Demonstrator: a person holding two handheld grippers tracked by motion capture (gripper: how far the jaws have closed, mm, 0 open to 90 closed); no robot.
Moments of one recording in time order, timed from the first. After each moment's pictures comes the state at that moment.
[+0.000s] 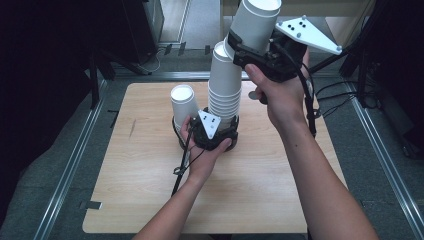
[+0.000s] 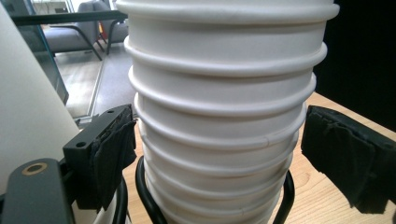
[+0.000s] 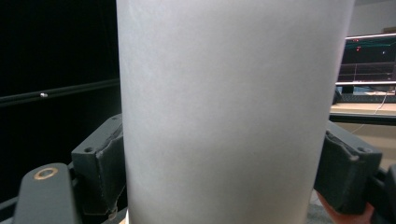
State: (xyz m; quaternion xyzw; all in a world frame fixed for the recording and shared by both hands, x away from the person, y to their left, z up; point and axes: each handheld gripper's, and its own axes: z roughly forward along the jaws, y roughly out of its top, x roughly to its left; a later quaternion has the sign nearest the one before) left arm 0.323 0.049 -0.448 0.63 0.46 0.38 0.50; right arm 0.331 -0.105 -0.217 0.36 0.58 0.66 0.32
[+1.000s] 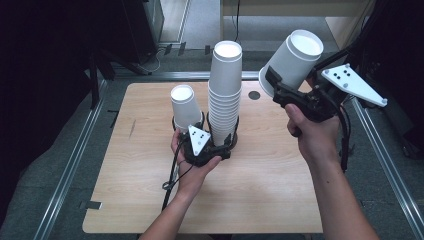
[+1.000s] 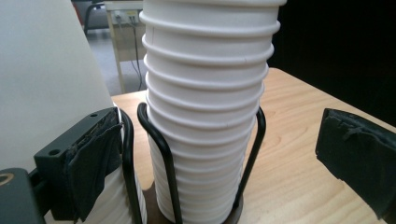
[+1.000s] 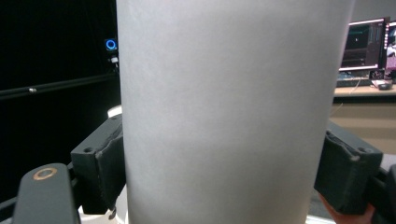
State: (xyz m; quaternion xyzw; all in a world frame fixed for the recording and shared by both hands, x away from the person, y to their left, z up) left arm 0.282 0.073 -0.460 0.65 0.45 0.34 0.51; right arm 0.293 -0.176 -0.273 0.39 0.56 0.65 0.32
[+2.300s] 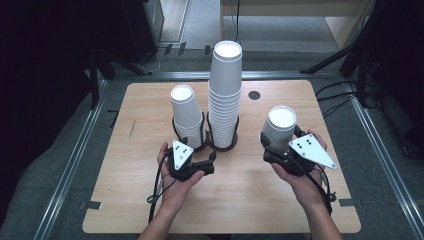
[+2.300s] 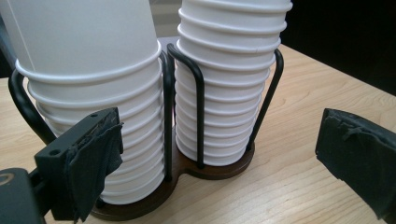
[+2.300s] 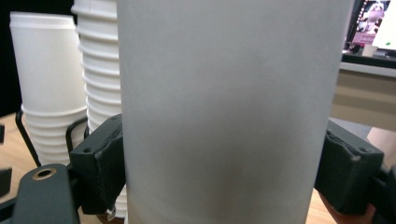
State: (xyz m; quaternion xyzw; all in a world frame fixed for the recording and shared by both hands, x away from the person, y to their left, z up) left arm 0.257 0.113 -0.485 0.66 0.46 0.31 0.50; right arm 0.259 -0.178 -0.421 0.38 0.64 0.54 0.39
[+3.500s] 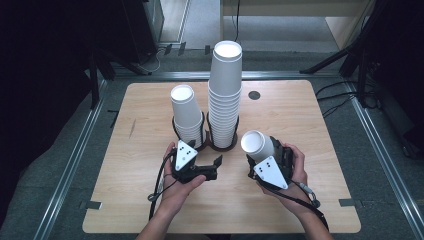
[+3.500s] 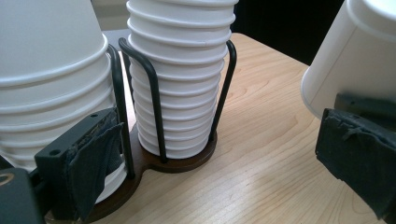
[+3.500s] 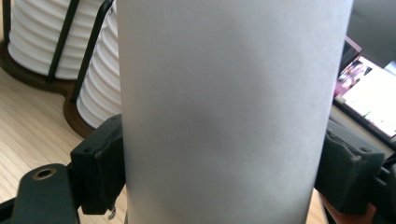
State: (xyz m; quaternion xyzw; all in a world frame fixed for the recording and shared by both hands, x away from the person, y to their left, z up) left arm 0.252 0.108 -0.478 0.69 0.43 0.25 0.52; right arm 0.251 -0.143 -0.491 0.24 0.73 0.39 0.51
